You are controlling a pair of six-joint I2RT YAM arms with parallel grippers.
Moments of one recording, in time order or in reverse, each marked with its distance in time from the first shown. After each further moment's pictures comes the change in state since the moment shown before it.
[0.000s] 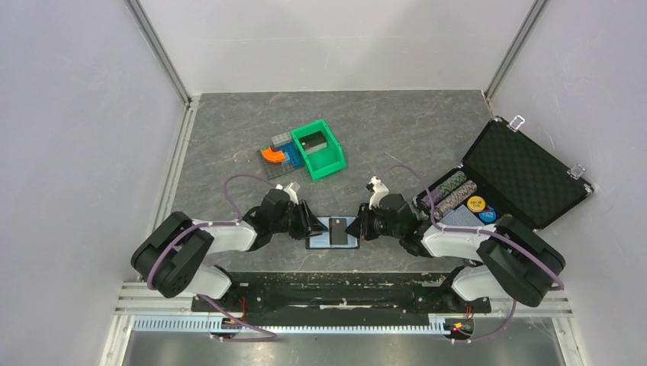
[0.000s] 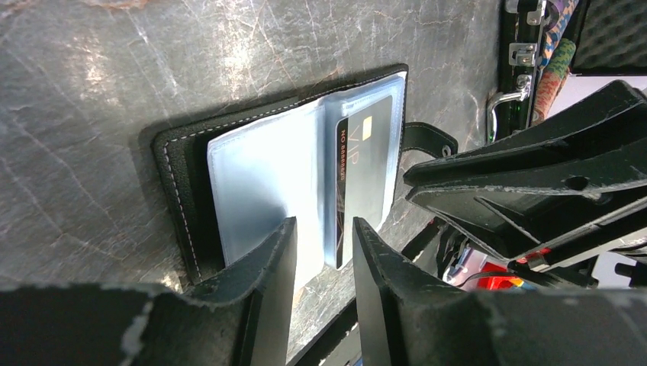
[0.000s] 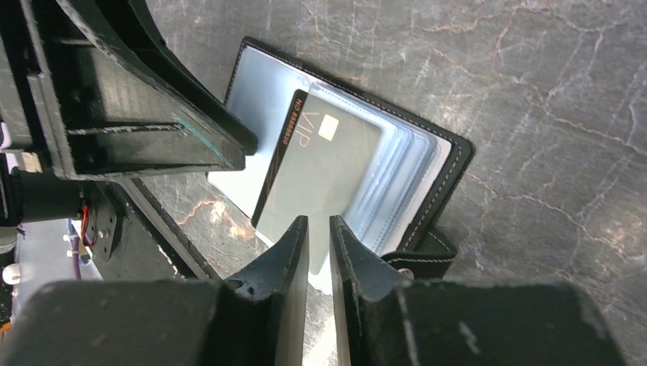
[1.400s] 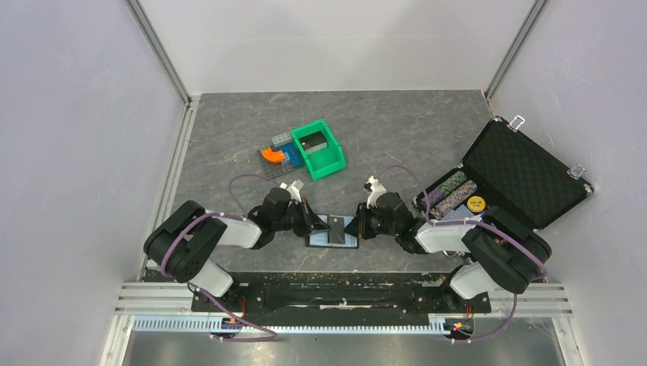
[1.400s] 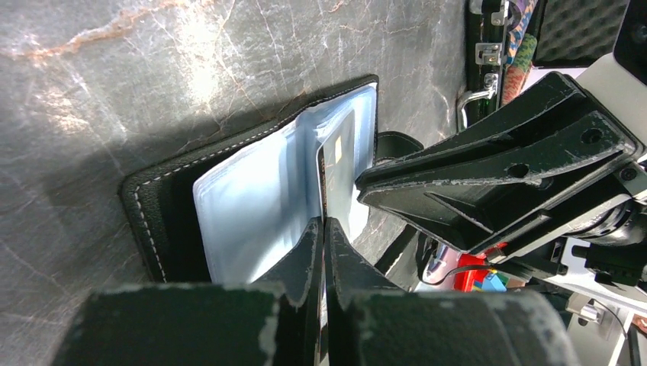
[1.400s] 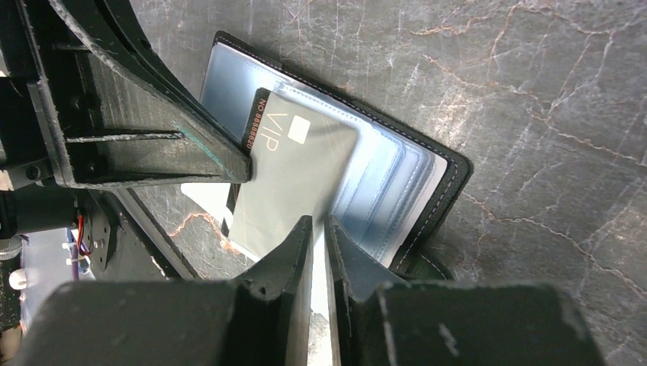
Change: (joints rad) left arm 0.012 0.132 0.002 0.201 0.084 -0.036; right arm -0.014 0.111 0.024 0.068 -0.014 0.016
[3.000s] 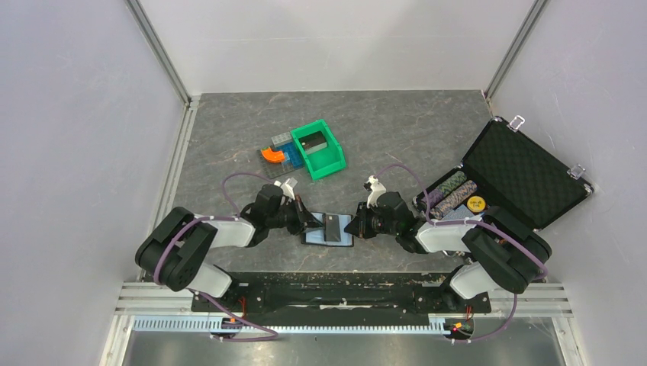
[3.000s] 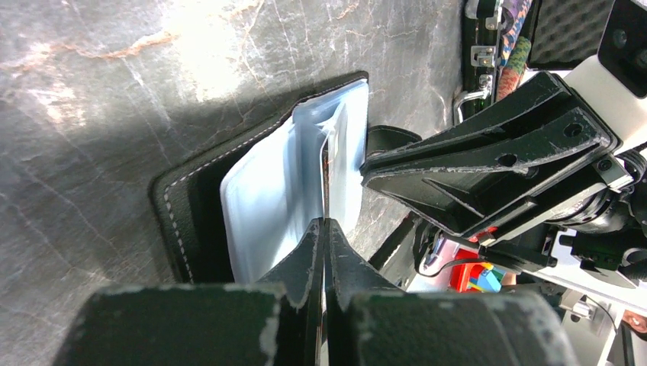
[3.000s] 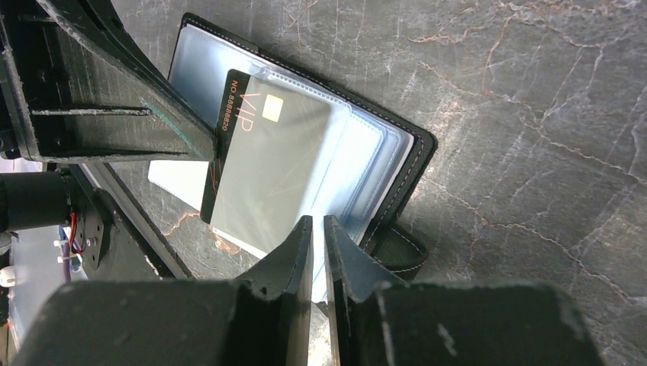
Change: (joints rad) left arm 0.076 -0.077 -0.001 -0.102 0.063 0.045; right arm -0.009 0.000 0.000 0.004 -0.008 -0.030
